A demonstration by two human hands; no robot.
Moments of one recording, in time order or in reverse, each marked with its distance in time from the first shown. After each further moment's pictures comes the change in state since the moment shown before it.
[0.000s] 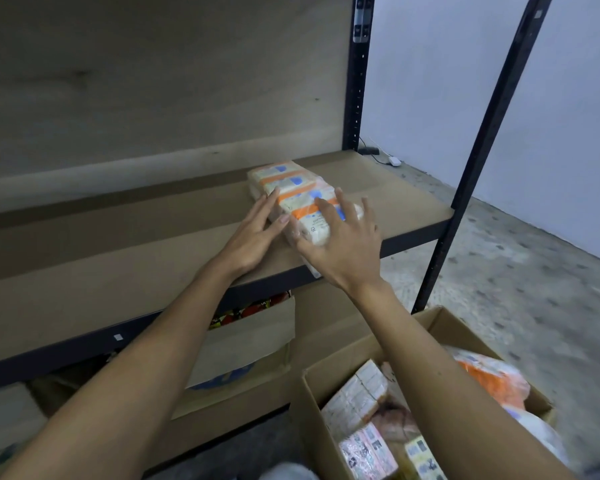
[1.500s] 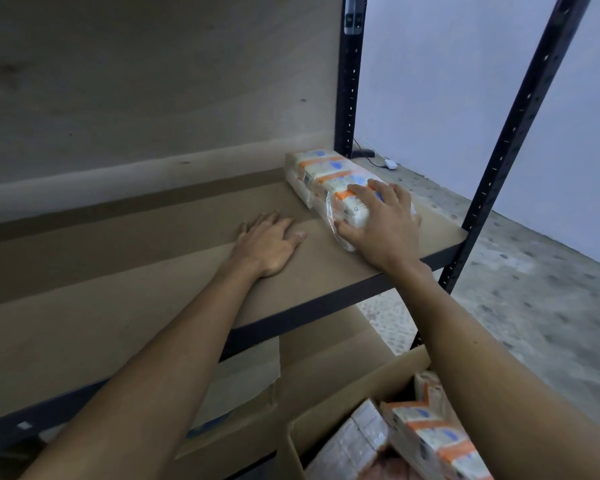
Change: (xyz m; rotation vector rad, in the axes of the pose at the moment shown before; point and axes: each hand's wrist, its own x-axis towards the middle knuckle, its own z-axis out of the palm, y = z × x) left_hand 0.101 -0.011 0.046 0.700 -0.057 -0.110; right_hand 0.096 0.101 0.025 -0.052 -0.163 0.071
